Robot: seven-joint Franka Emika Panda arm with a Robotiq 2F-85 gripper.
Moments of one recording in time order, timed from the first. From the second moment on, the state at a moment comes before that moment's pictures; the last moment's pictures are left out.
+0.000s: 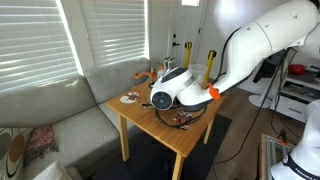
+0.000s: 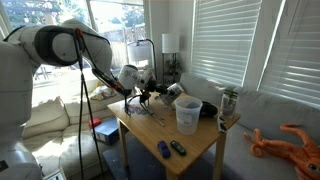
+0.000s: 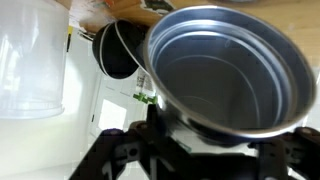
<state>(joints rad) 0.28 0.35 0.07 -1.89 -1.53 1.86 2.00</state>
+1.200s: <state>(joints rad) 0.27 0.37 0.13 -1.90 -1.55 1.82 2.00</state>
